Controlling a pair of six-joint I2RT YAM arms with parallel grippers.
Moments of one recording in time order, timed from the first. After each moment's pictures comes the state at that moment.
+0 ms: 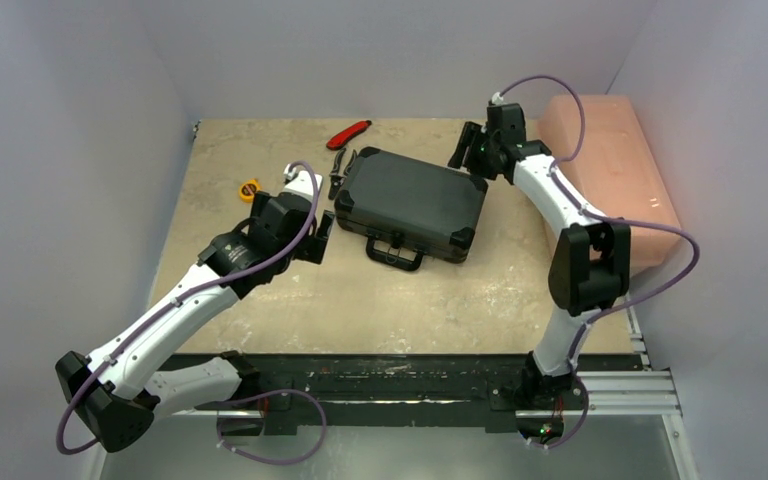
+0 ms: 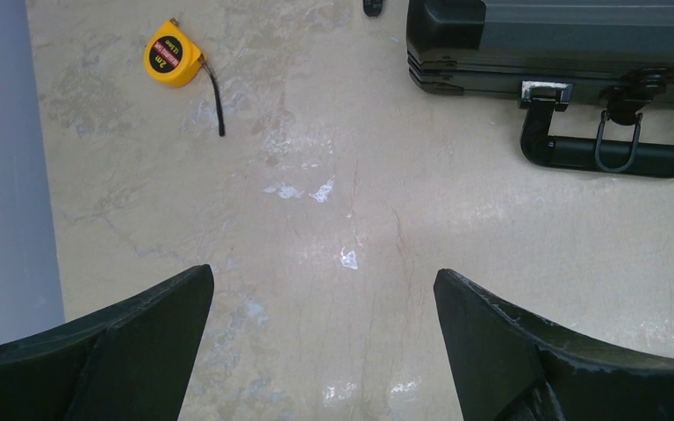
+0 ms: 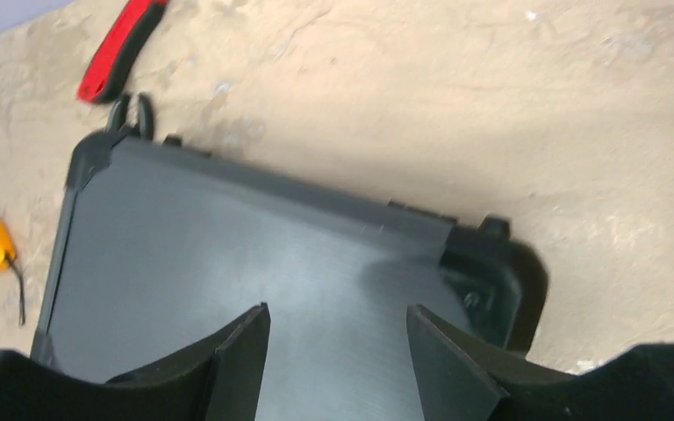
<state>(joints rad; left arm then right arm) -0.68 1.07 1.08 -0.76 -0.53 -0.17 0.22 1.78 1.51 -0.46 -0.07 0.47</state>
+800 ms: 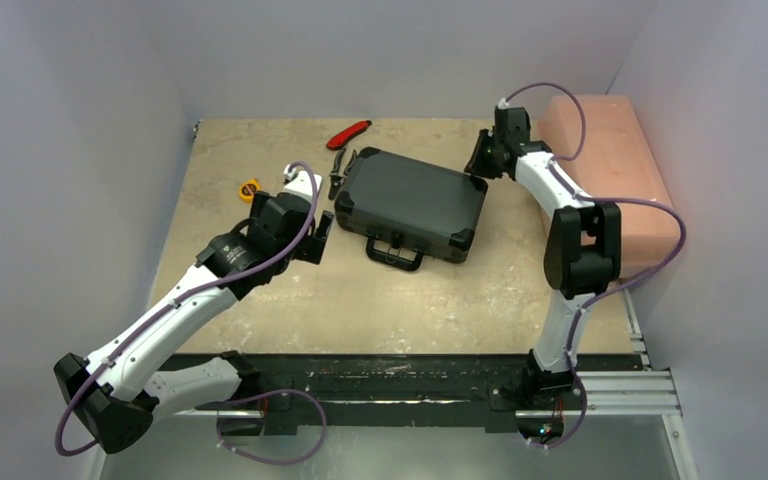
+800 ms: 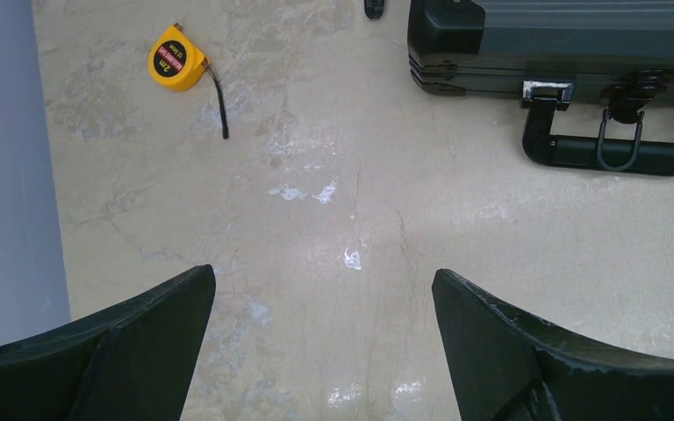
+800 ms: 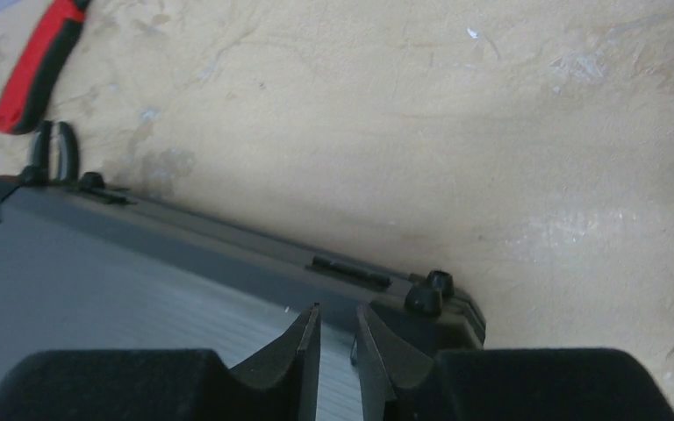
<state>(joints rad) -0.68 1.06 1.08 -0.76 -0.53 -0.16 0.15 2.01 1.65 -0.47 -0.07 0.44</state>
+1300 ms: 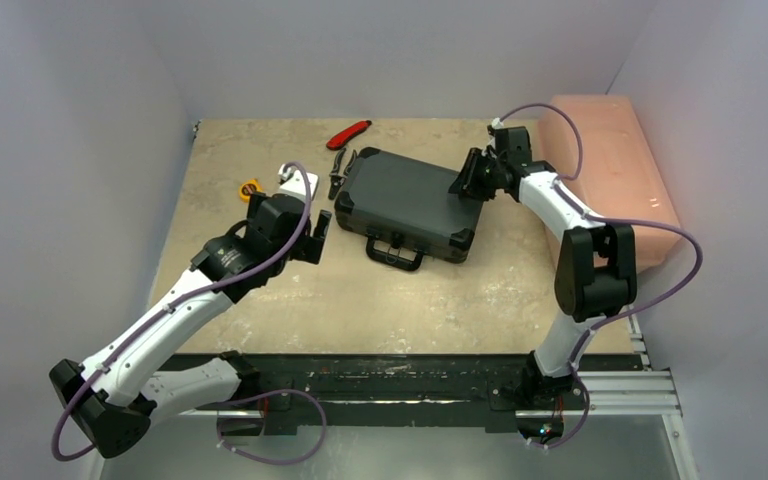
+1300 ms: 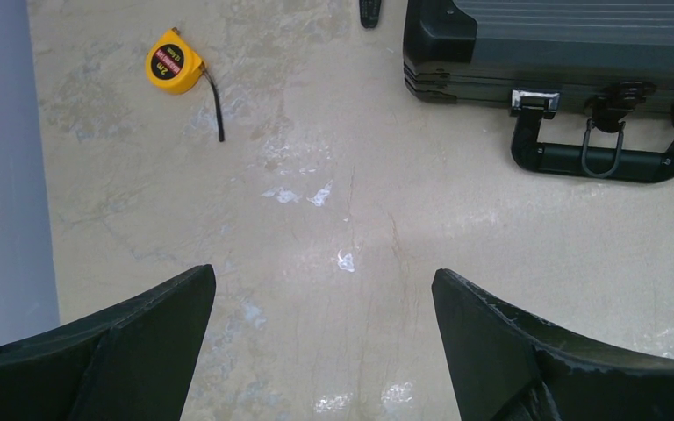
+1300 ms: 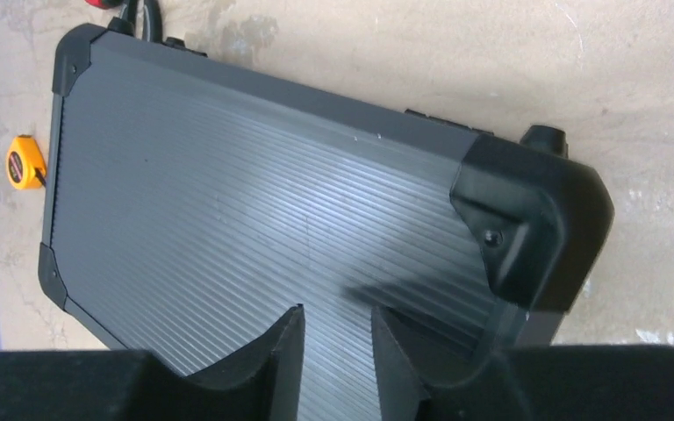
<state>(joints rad) -0.68 1.03 1.08 -0.76 -0.53 -0.16 0.17 1.79 1.36 -0.37 -0.28 0.48</state>
